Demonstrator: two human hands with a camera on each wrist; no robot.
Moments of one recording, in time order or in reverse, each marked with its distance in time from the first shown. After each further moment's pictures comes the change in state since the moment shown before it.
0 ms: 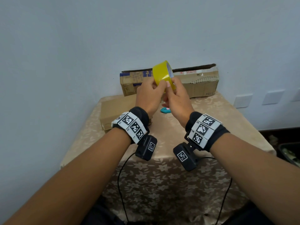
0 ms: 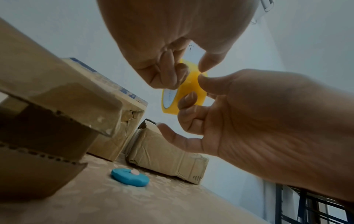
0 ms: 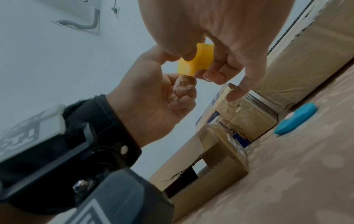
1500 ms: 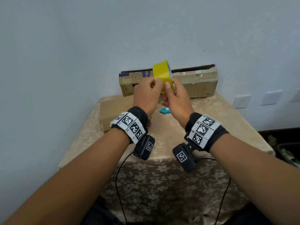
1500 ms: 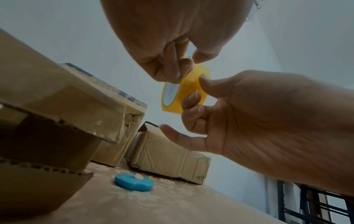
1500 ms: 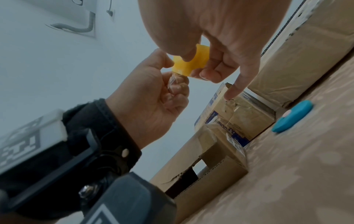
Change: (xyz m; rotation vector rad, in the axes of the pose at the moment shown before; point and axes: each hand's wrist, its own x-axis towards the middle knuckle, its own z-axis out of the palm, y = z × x) left_hand 0.005 -0.005 0.000 0.073 0.052 0.109; right_hand 0.005 0.011 -0.002 0.082 0.008 -0.061
